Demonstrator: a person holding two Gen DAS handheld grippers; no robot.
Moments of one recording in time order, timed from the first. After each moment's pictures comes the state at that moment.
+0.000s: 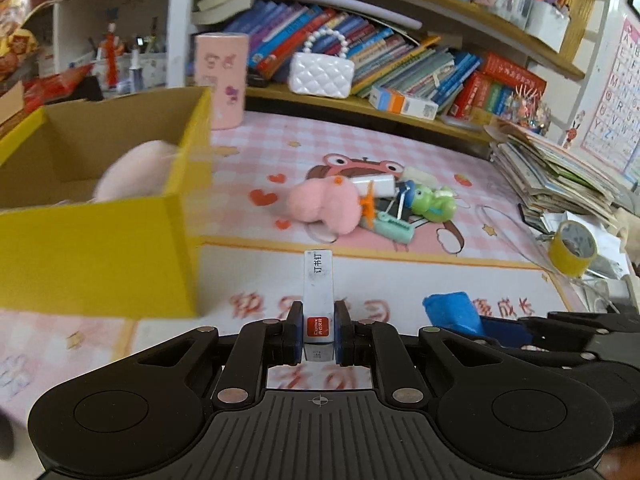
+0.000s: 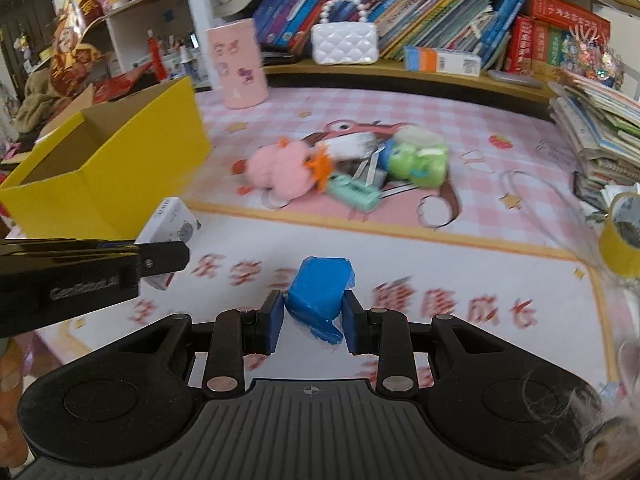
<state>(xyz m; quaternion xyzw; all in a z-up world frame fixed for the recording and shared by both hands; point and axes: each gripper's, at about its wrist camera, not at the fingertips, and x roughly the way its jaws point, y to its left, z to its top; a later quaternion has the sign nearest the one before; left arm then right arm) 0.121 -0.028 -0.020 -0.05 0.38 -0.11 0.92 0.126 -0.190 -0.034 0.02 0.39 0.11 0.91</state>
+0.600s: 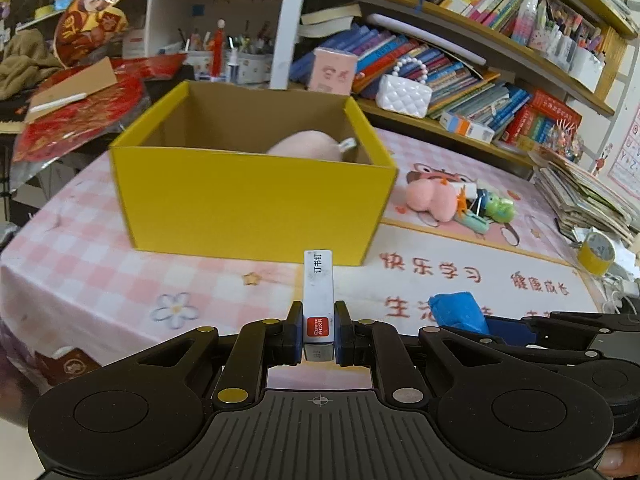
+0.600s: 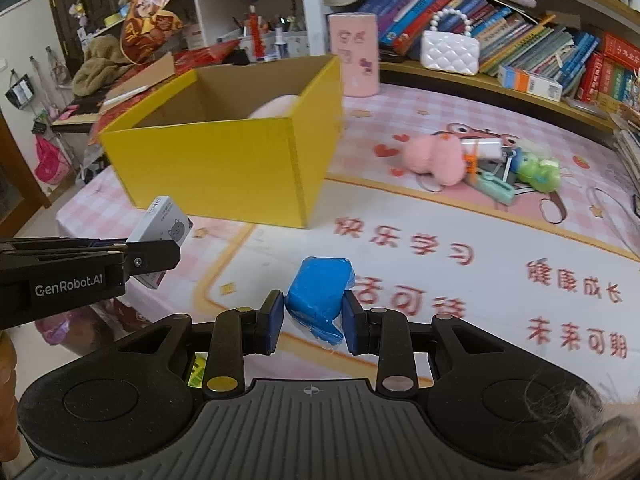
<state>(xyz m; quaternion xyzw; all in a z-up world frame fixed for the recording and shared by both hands) 0.045 0.099 -0.009 -0.07 0.37 -0.06 0.93 0.069 -0.062 -0.023 0.00 0.39 0.16 0.91</state>
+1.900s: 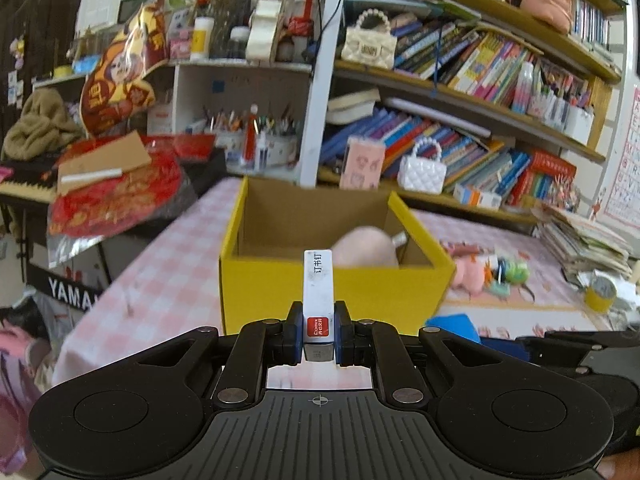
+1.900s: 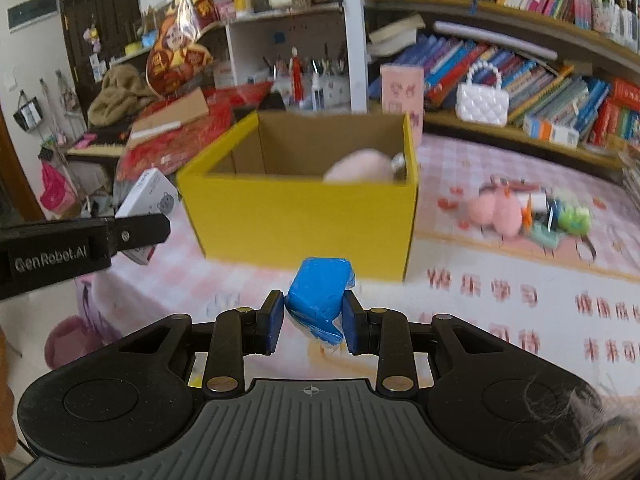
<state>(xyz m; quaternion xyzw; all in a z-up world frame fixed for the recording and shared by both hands) 0.038 0.186 0.040 -0.06 0.26 -0.06 0.96 0.063 0.030 0.014 0.00 0.31 0.16 0.94</state>
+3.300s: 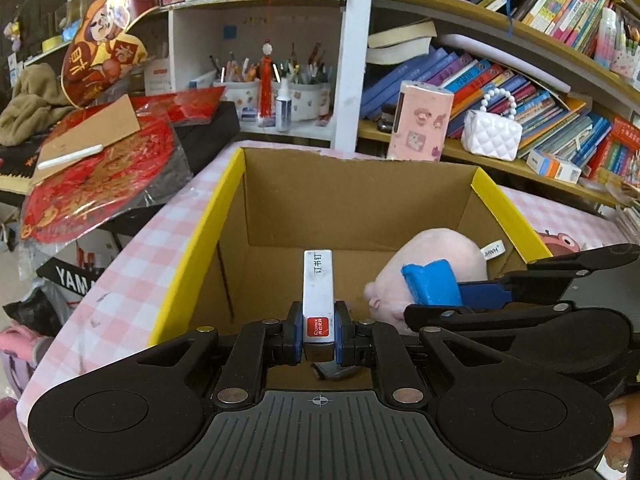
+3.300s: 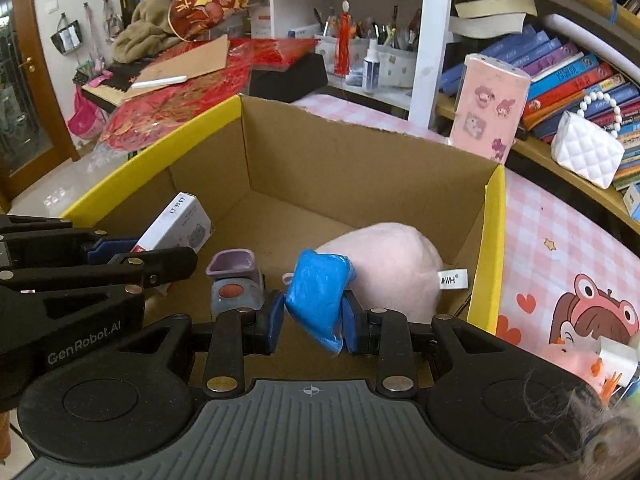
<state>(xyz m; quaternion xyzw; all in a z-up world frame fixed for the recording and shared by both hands) 0.199 0.169 -0.009 -0.03 0.34 0.00 0.94 0.265 0.054 -0.022 -0.10 0.38 0.25 0.89</state>
